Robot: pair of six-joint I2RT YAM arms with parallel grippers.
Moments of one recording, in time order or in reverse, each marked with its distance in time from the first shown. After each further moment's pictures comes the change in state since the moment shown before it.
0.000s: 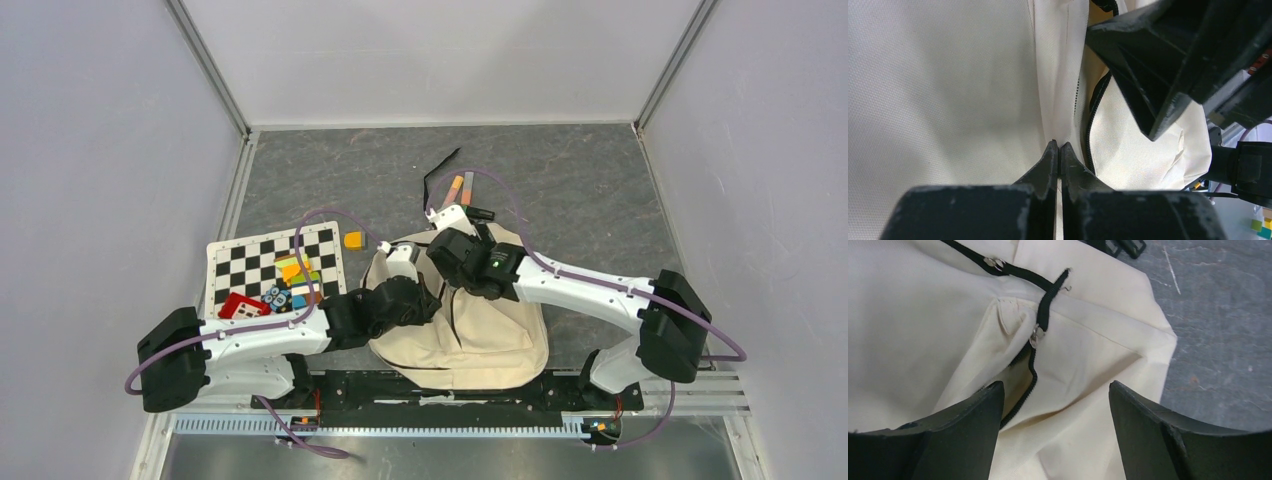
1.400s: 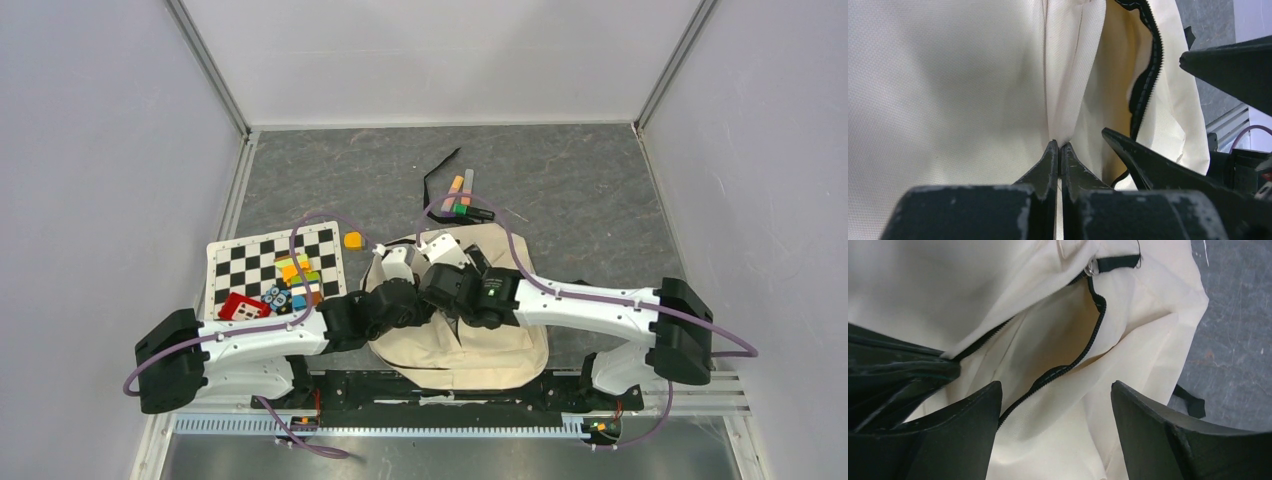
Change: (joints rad) left arm -0.003 -0.018 -0.028 0.020 -0.015 -0.036; right arm 0.195 -0.045 0.008 -0.185 0.036 0.124
